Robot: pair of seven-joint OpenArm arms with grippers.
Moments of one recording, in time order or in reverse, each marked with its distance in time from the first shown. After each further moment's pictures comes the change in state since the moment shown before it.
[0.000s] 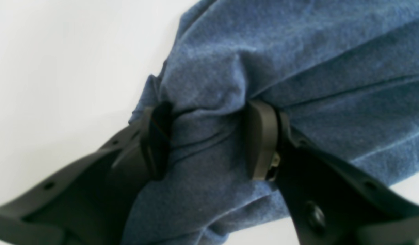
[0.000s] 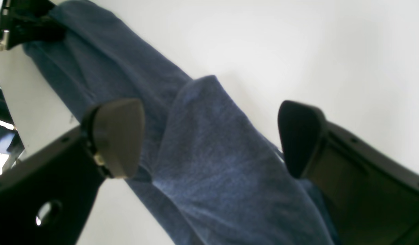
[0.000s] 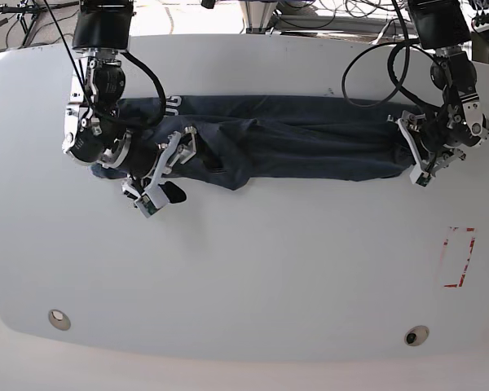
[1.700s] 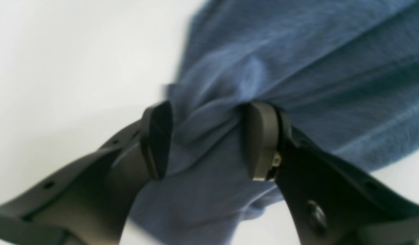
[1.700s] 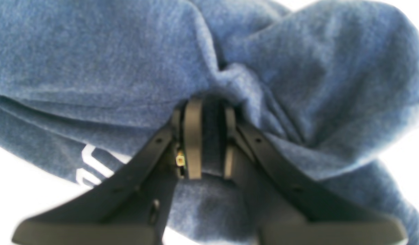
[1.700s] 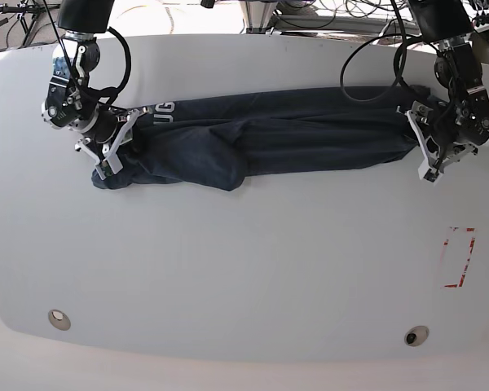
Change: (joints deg) left arm -1.4 0.3 -4.4 10.8 -3.9 -0.3 14.8; right arm -6.2 3.6 9.2 -15.9 -21.5 1.1 14.1
